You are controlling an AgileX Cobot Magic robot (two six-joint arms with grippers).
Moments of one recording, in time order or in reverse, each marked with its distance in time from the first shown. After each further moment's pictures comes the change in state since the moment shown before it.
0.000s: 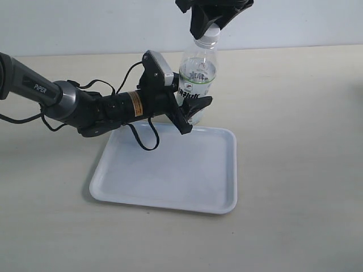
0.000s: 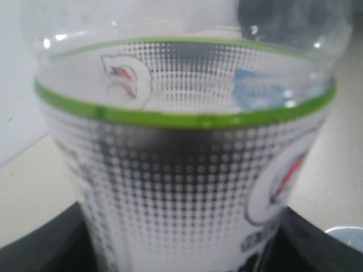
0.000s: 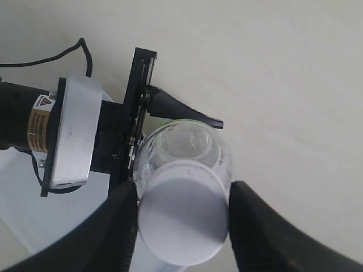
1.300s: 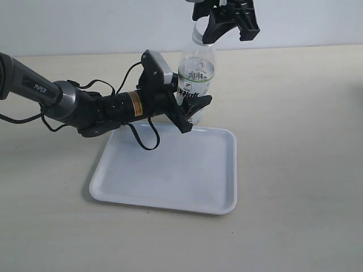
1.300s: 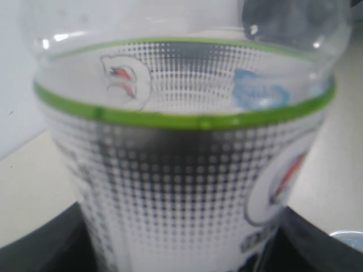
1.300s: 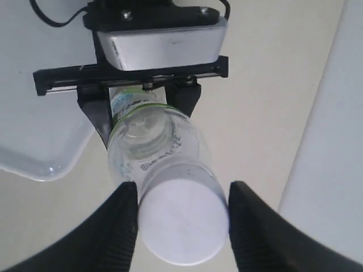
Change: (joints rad) left arm 0.000 0.000 0.000 -0.006 0.002 -0.031; right arm 0.000 -0.004 0.000 0.017 0.002 -1.335
